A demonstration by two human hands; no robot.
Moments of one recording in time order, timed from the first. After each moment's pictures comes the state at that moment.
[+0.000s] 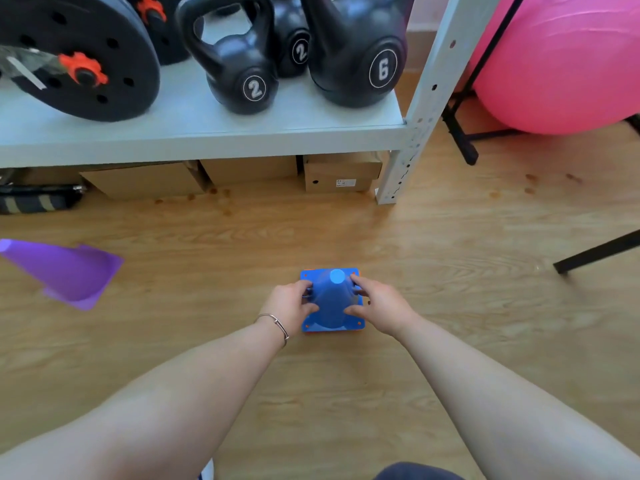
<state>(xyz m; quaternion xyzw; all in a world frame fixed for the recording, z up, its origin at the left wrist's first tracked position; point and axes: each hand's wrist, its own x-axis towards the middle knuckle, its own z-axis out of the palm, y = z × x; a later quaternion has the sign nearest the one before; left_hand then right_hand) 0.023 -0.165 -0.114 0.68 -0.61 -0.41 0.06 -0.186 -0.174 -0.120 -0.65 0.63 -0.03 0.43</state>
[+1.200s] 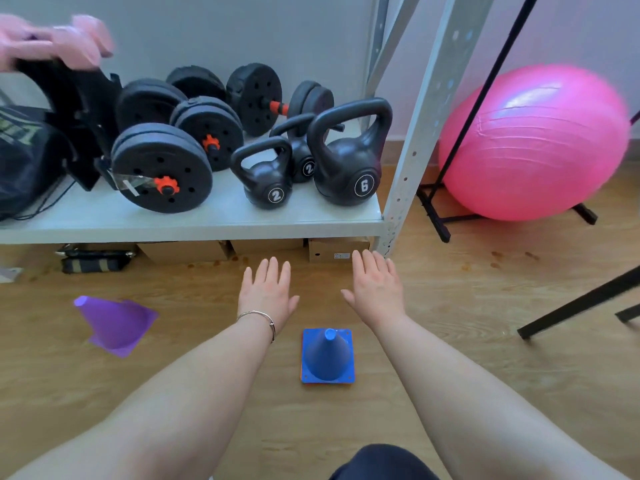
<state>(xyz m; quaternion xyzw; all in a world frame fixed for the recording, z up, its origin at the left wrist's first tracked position) 0.043 -0.205 0.038 0.70 -0.71 0.01 -0.08 -0.166 -0.224 0.045 -0.77 0.64 -0.03 -0.02</state>
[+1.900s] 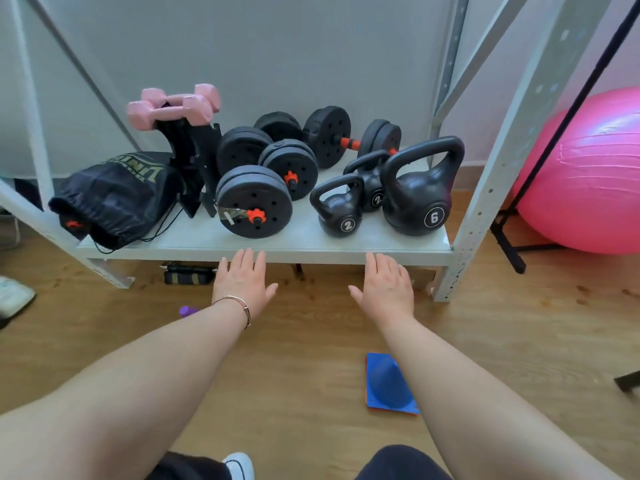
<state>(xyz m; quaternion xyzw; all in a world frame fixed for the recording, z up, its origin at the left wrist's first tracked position) 0.204 -0.202 0.147 0.76 -0.64 0.09 -0.10 -0.051 -0.242 0.108 -0.77 0.63 -0.10 0.04</state>
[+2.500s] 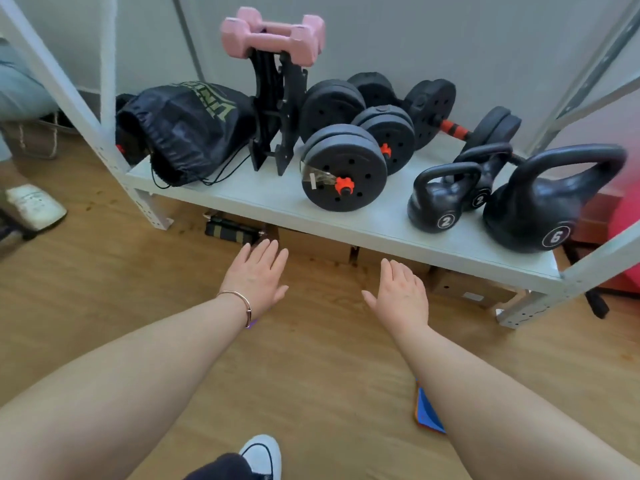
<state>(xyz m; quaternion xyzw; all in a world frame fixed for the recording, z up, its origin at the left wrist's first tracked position) 0.355 -0.164 0.076 0.71 -0.69 0.08 -0.11 0.095 -0.240 0.055 -0.81 0.59 -0.02 0.03</state>
